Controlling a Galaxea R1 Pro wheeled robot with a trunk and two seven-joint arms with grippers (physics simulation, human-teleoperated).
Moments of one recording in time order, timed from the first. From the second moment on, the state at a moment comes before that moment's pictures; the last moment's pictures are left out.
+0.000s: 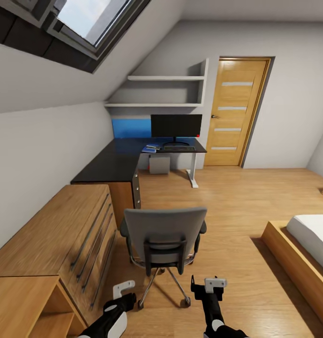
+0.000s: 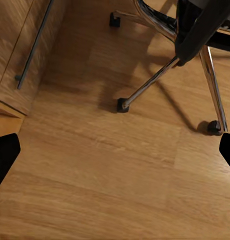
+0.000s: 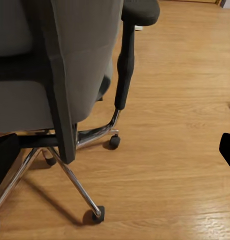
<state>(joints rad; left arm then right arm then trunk) -0.51 -0.17 -0.07 -0.28 0.29 -0.02 0.29 -0.56 0.08 1.11 -0.14 -0.89 -0.63 -0.39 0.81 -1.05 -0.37</state>
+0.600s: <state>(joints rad) -0.51 -0.16 -0.07 -0.28 0.29 -0.04 0.29 -0.56 0.08 1.11 -0.14 -0.89 -0.66 -0.38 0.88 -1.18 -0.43</state>
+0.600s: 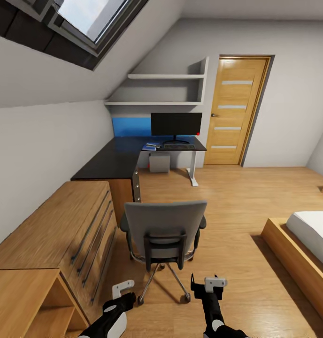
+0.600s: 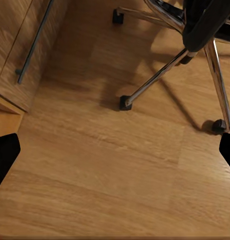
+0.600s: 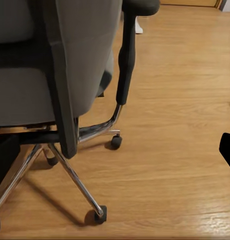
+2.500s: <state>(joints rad) -0.61 -0.17 -0.08 -0.38 0.30 0.06 0.29 -0.73 0.08 1.09 -0.13 -0.90 -0.49 -0.27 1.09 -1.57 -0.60</state>
